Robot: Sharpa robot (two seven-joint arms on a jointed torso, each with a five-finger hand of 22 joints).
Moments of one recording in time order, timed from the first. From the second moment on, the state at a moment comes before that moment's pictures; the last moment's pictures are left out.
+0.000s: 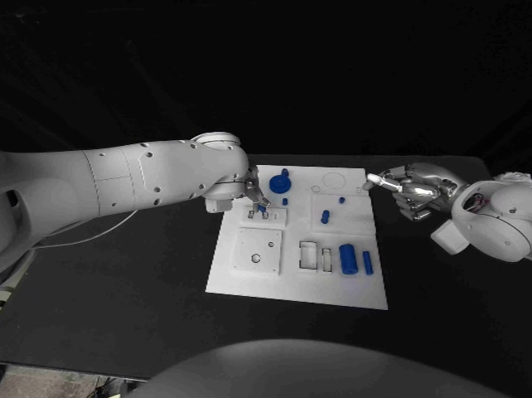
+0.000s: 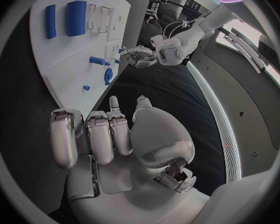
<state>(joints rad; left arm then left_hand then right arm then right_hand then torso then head) 1.35 -0.57 -0.23 1.28 -0.96 0.12 -0.70 1.25 -0.04 0.27 0.29 0.57 0.99 0.01 0.48 0.80 1.47 -0.07 1.57 1.31 1.46 -0.11 1.57 1.31 0.03 1.46 0.00 1.49 1.31 1.30 -0.93 -0.23 1.48 -0.55 -0.08 0.06 1.20 0.28 -0.27 0.28 0.39 0.62 0.14 0.44 0.38 1.47 0.07 1.58 1.31 1.46 0.03 1.57 1.31 0.03 1.44 0.14 1.48 1.31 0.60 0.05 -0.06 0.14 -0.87</state>
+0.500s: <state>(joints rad) 1.34 -0.55 -0.23 1.26 -0.96 0.12 -0.70 1.23 -0.06 0.29 0.29 0.56 1.00 0.01 0.48 0.80 1.47 -0.07 1.57 1.31 1.46 -0.11 1.57 1.31 0.03 1.46 0.00 1.49 1.31 1.30 -0.92 -0.23 1.48 -0.55 -0.08 0.06 1.20 0.28 -0.27 0.28 0.39 0.62 0.14 0.44 0.38 1.47 0.07 1.57 1.31 1.46 0.03 1.57 1.31 0.03 1.44 0.14 1.48 1.31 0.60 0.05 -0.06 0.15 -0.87</state>
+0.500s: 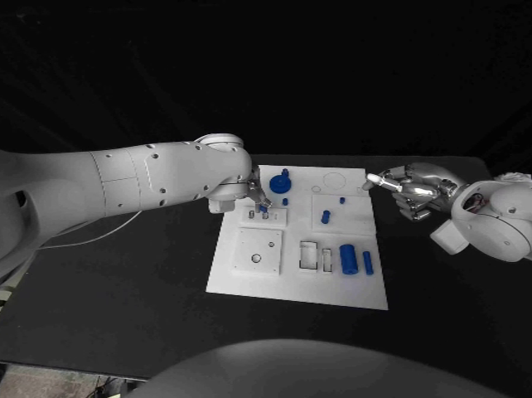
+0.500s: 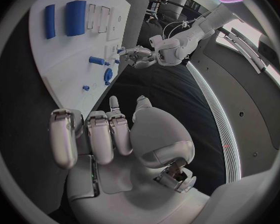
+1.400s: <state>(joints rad) 1.32 -0.54 -0.23 1.24 -0.96 0.12 -0.70 1.23 -0.06 0.30 0.29 0.56 0.99 0.02 0.48 0.80 1.47 -0.07 1.57 1.31 1.46 -0.11 1.57 1.31 0.03 1.46 0.00 1.49 1.31 1.30 -0.93 -0.23 1.48 -0.55 -0.08 0.06 1.20 0.27 -0.26 0.28 0.39 0.62 0.14 0.44 0.38 1.47 0.07 1.57 1.37 1.46 0.03 1.57 1.31 0.03 1.44 0.14 1.48 1.31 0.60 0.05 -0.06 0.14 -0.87</state>
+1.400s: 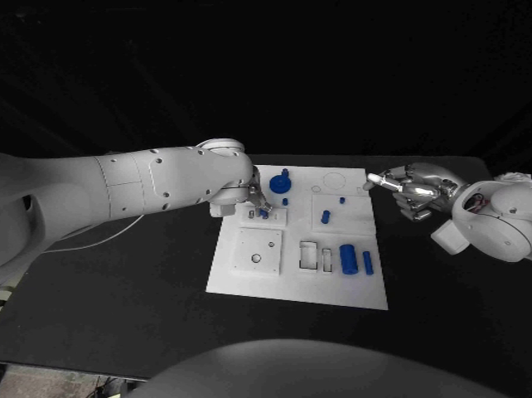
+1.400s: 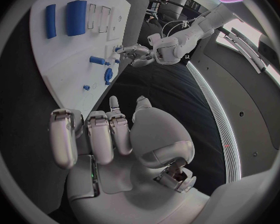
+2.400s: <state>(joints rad) 1.32 -0.53 -0.23 1.23 -0.96 0.12 -0.70 1.23 -0.06 0.31 0.29 0.55 0.99 0.01 0.47 0.80 1.47 -0.07 1.57 1.31 1.46 -0.11 1.57 1.31 0.03 1.46 0.00 1.48 1.31 1.30 -0.93 -0.23 1.47 -0.55 -0.08 0.06 1.20 0.27 -0.26 0.28 0.39 0.62 0.14 0.44 0.38 1.46 0.08 1.57 1.38 1.47 0.03 1.57 1.31 0.03 1.44 0.14 1.48 1.31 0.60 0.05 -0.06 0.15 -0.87</state>
